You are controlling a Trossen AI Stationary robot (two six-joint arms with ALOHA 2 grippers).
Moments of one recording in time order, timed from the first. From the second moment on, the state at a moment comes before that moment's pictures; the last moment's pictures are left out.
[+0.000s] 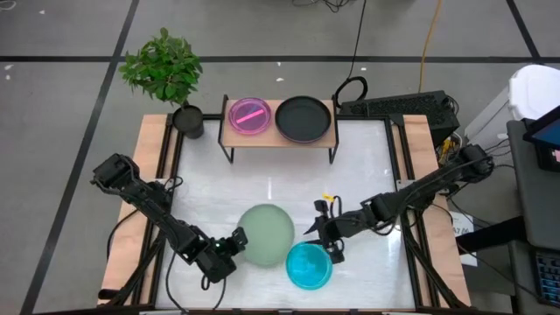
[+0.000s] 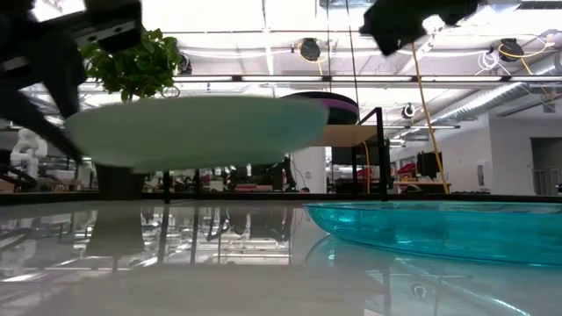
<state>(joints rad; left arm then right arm) -0.73 1.65 0.89 -0.35 -0.48 0.49 0.43 1.40 0.81 0.04 0.14 0.09</state>
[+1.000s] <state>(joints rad) -0.50 1.65 0.91 -0.40 -0.28 0.47 0.36 1.72 0.81 0.22 0.18 -0.32</state>
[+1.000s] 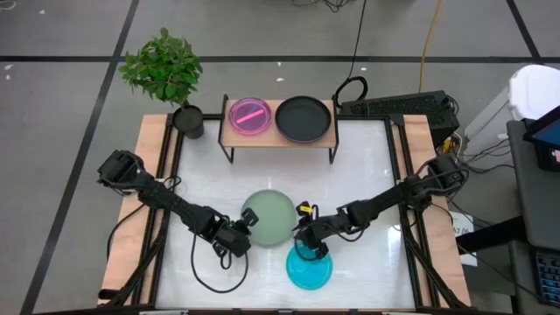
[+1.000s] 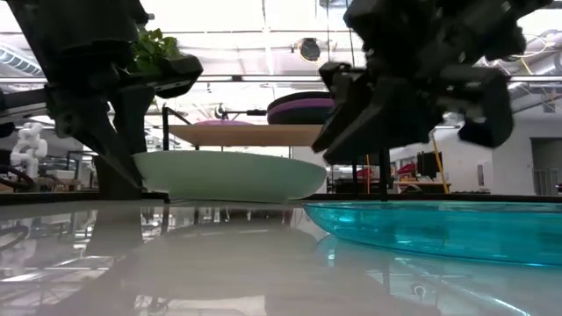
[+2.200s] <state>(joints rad) -0.45 1.65 0.91 -0.33 -0.26 0.50 0.26 1.77 0.82 0.21 0.04 -0.48</state>
